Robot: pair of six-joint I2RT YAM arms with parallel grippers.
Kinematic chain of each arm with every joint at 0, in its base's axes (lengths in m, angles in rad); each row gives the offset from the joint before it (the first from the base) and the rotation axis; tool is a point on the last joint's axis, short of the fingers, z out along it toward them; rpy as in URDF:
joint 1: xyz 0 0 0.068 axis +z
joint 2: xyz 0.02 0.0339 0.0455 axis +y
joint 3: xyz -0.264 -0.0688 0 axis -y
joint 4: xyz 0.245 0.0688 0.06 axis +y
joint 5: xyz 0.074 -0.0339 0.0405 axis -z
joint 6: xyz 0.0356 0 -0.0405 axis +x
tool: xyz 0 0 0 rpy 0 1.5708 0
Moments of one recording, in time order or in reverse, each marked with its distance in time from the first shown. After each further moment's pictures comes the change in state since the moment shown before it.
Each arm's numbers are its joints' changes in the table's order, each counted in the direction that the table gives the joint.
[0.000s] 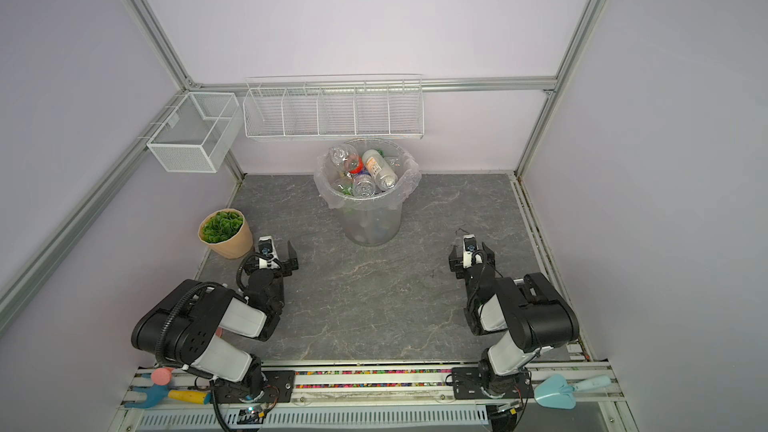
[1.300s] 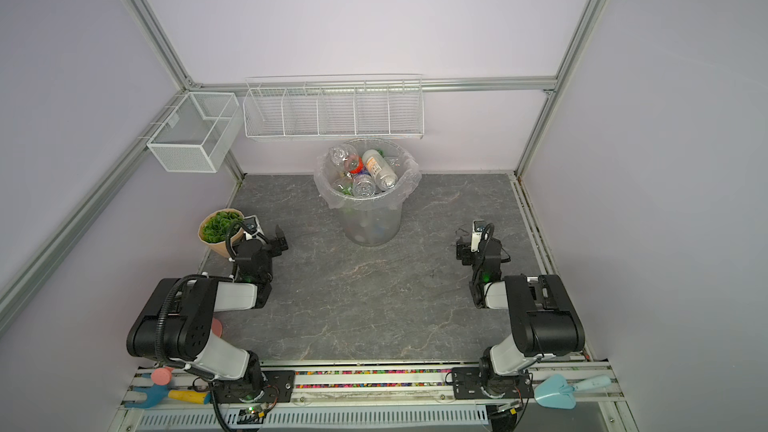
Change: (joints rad) left arm 0.212 -0.012 0.266 0.438 0.170 -0.160; right arm -0.132 -0.045 0.231 0.459 -0.105 0.102
